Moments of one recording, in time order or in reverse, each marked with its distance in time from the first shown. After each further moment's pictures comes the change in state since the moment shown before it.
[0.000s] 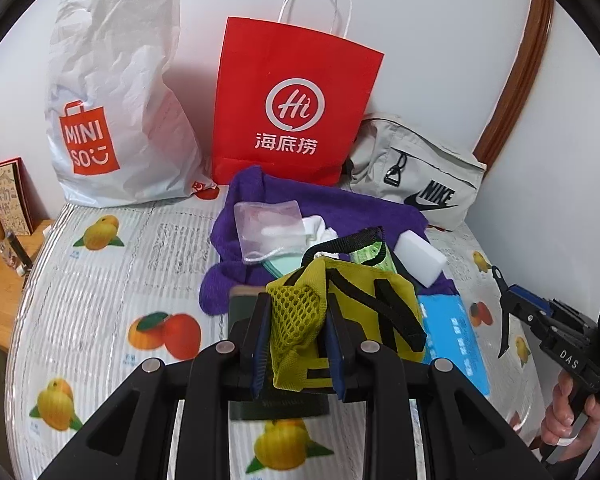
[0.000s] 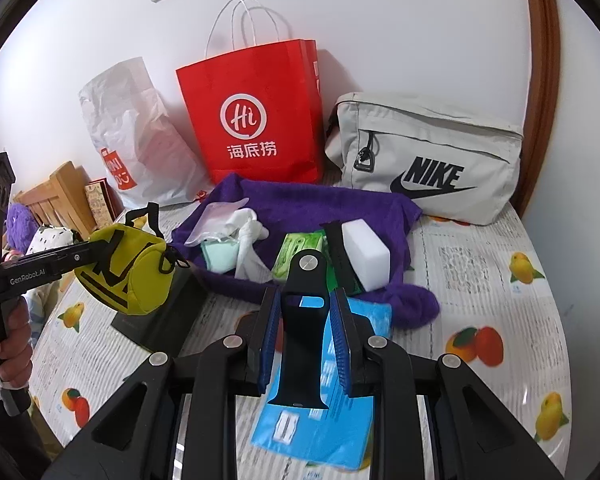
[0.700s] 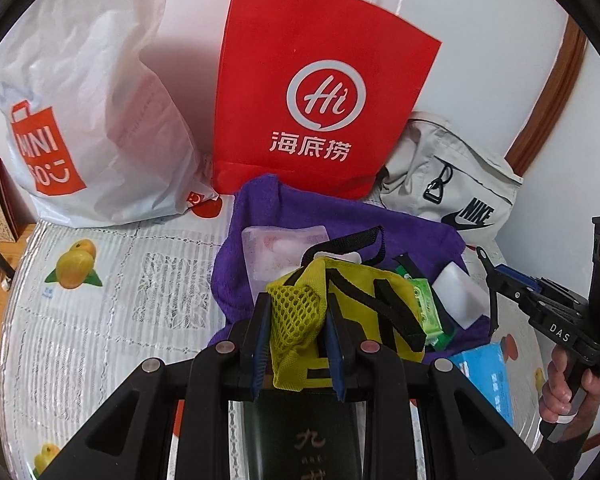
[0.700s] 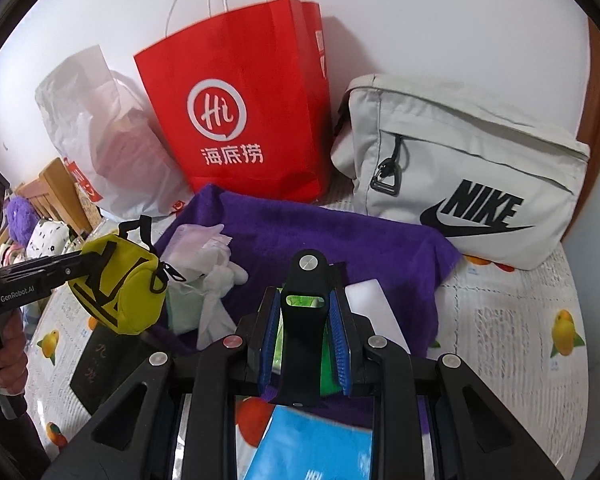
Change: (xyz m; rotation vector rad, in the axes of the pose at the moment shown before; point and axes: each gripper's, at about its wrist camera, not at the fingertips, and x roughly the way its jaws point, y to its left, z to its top) left arm 0.083 0.023 0.054 -0.030 0.067 0.007; right arm 0.112 -0.022 0.070 -0.032 0.080 0.052
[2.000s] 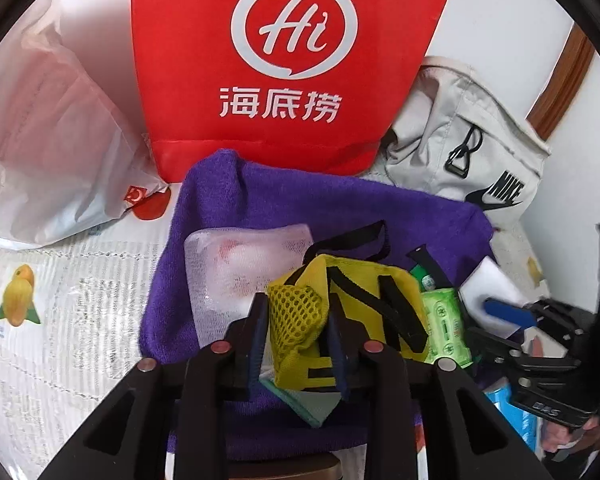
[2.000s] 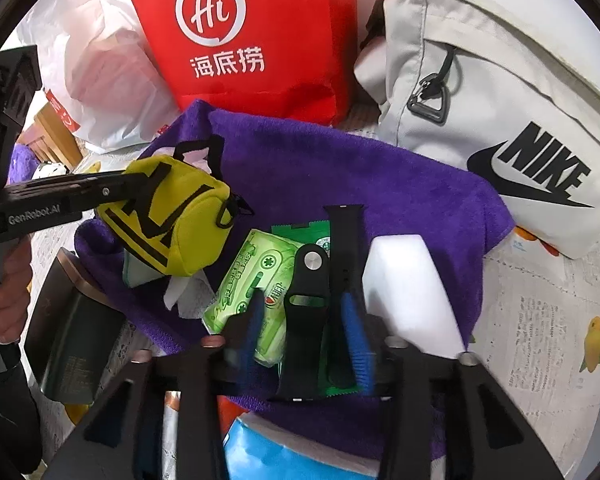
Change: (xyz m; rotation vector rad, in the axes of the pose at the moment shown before) left arm 0.087 -0.030 0.022 0.065 0.123 0.030; right arm 0.069 0.001 -0.014 -0.091 0.208 0.029
